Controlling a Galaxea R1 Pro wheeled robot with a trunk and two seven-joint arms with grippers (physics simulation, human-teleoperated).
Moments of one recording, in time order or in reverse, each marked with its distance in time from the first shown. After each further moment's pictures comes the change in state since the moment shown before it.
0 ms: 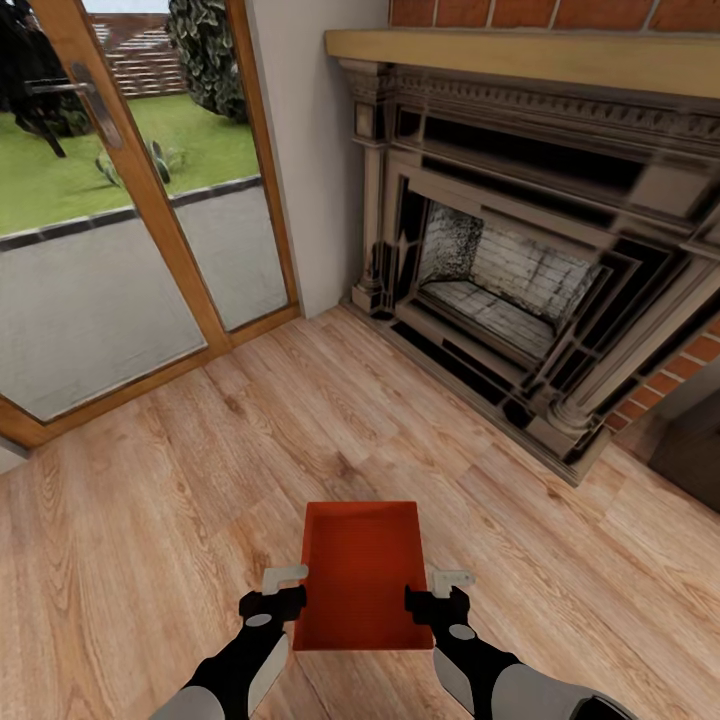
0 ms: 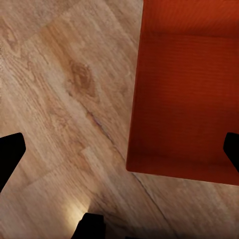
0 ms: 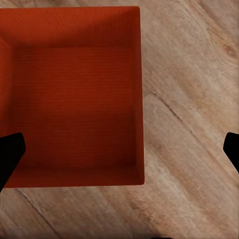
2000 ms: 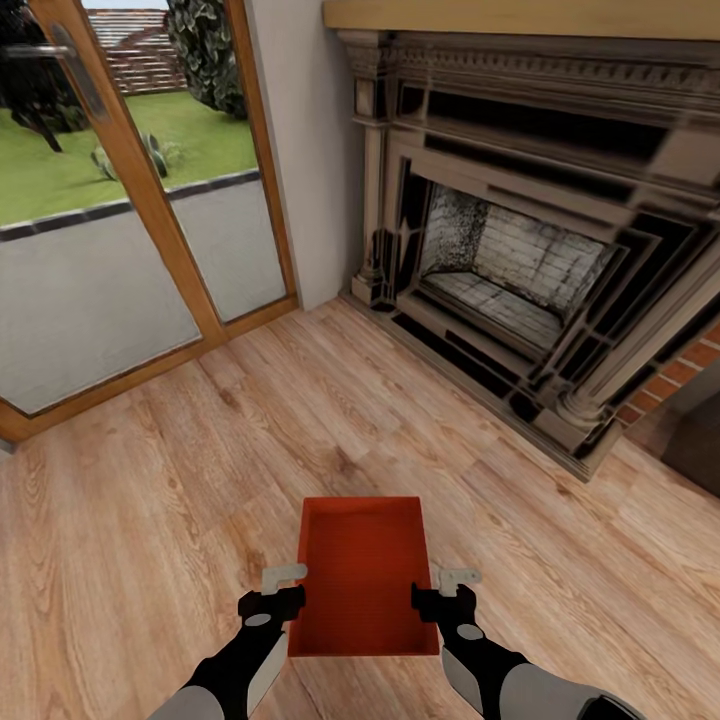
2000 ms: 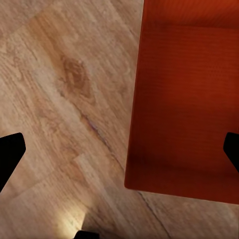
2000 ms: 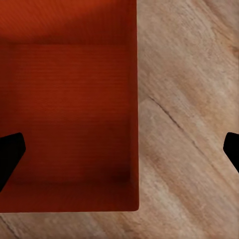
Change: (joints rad) left arm 0.000 0.002 0.000 -0.001 0.002 0.001 0.001; right arm 0.000 -0.025 0.008 0.000 0.012 -0.023 0.012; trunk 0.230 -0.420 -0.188
